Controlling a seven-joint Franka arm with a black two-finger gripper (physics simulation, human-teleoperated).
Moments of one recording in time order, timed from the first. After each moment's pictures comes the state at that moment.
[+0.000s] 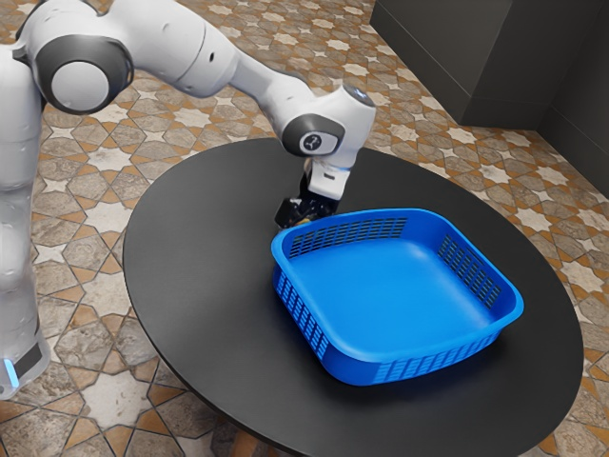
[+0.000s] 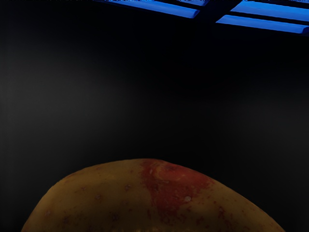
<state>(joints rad) 0.05 0.14 0.07 -1.95 0.02 1.97 1.24</state>
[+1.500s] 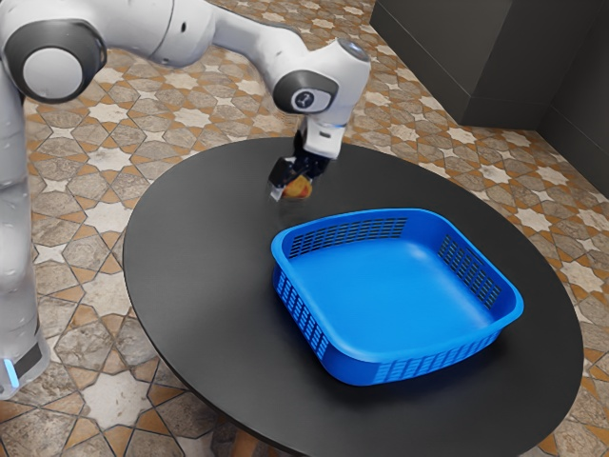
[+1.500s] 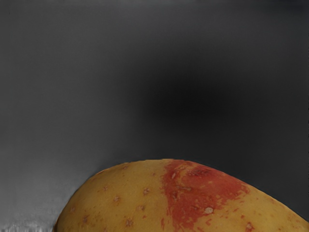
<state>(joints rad) 0.07 0.02 0.10 -1.90 0.13 1.85 1.16</state>
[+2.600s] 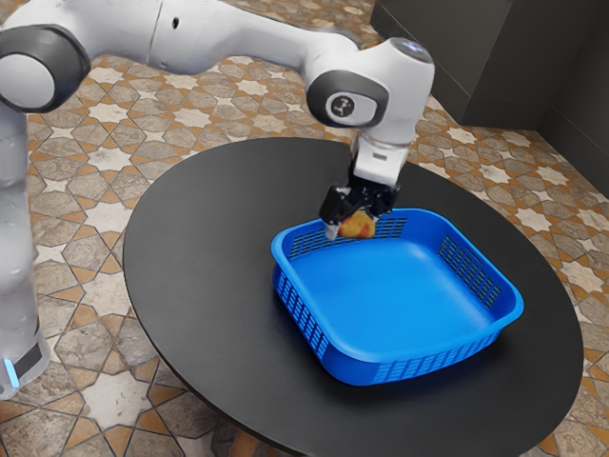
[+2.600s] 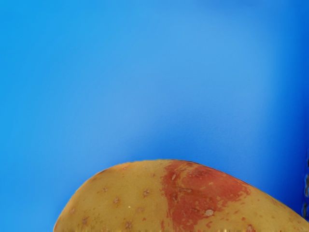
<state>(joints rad) 0.10 0.05 -0.33 -1.71 0.02 1.77 1.05</state>
